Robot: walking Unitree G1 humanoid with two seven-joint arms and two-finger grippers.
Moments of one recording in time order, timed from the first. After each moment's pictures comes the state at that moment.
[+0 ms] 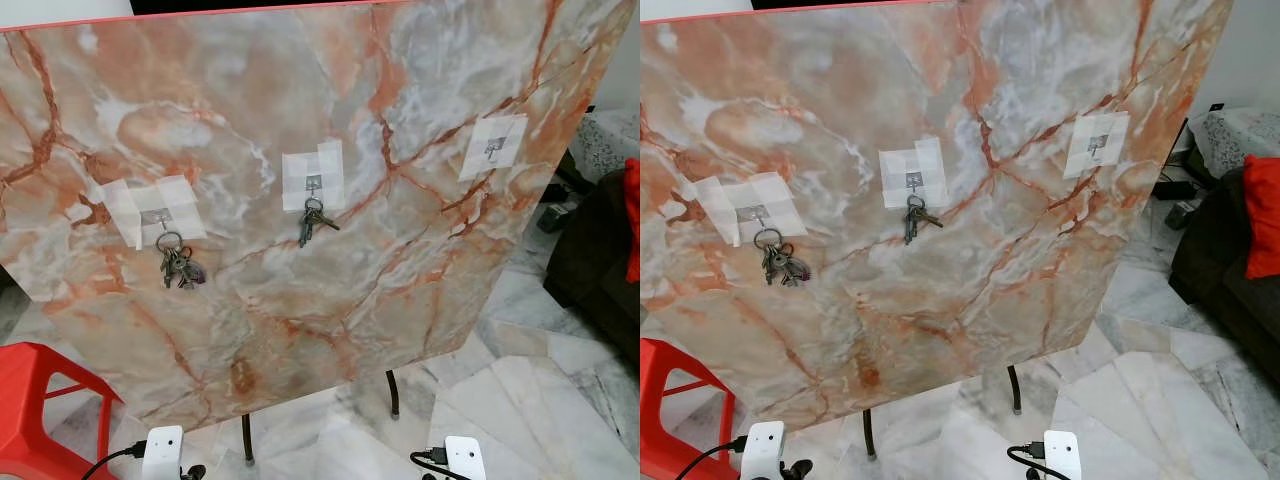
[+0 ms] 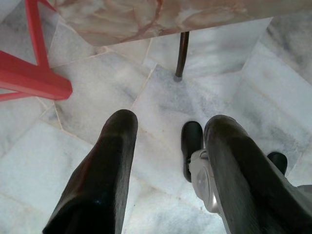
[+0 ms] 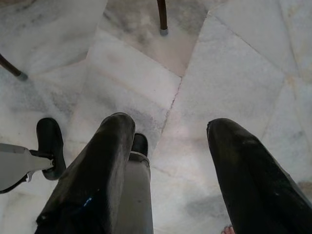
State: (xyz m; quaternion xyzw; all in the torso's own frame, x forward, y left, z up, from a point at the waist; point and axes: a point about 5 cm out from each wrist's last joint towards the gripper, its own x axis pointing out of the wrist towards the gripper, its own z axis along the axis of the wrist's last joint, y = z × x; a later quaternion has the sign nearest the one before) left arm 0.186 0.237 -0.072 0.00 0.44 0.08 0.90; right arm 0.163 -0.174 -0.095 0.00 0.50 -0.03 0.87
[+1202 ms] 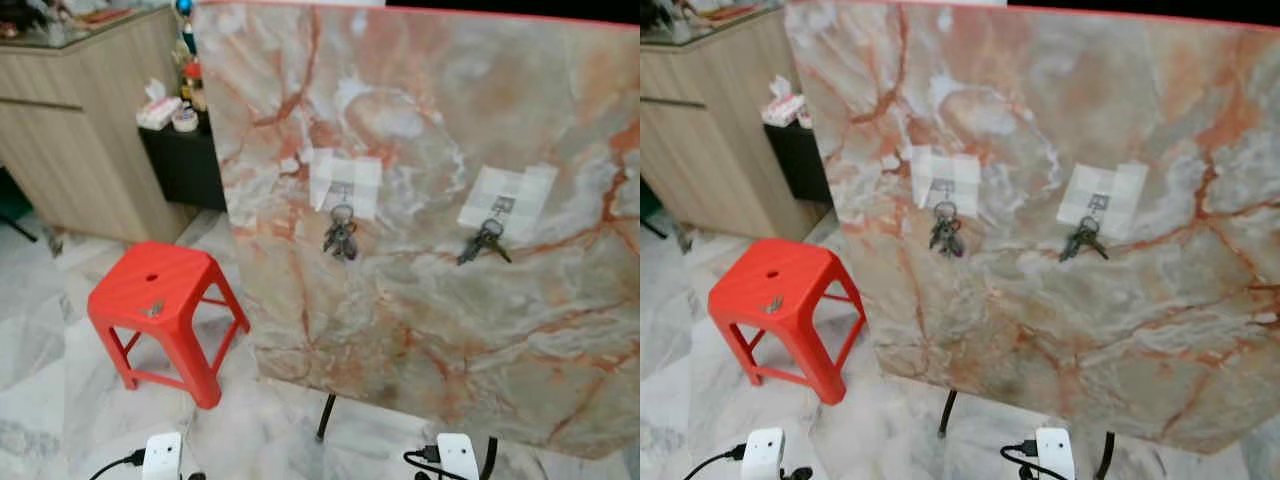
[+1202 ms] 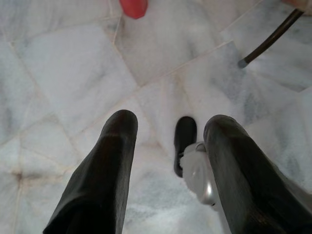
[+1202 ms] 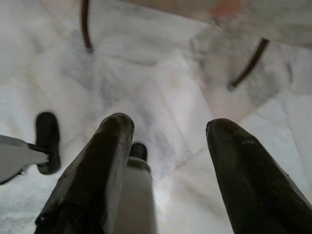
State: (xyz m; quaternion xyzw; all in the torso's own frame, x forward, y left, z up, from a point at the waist) left arm 0.182 0.234 -0.076 -0.02 0.45 0.09 0.89; right arm 0.160 -0.174 -0.096 0.00 0.50 -0.02 0.86
